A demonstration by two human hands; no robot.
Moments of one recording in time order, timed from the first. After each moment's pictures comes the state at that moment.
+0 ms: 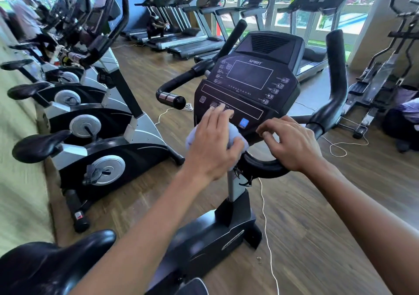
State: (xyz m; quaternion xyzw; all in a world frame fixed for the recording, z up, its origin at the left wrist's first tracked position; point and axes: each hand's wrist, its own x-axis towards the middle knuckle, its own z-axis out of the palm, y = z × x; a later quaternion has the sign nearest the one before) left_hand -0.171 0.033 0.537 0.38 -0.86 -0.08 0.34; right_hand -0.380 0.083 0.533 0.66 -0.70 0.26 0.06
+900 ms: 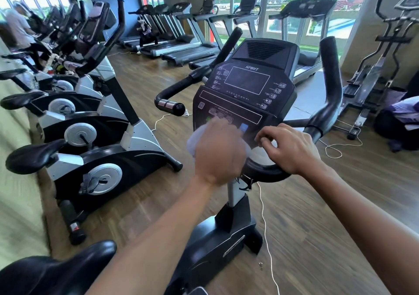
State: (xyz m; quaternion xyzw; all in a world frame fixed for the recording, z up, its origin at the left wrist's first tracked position) left_hand -0.188 0.012 0.501 0.25 -0.83 0.13 0.49; right_hand -0.373 0.085 0.533 0.63 -0.73 0.24 0.05
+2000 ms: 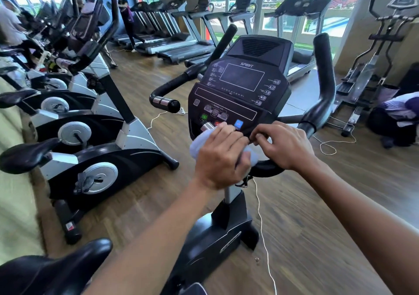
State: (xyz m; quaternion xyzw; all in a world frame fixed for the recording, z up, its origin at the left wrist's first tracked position) left_hand -0.190 0.027 0.498 0.18 -0.85 0.13 0.48; right_hand -0.378 0.081 0.529 0.63 -0.74 0.23 0.05
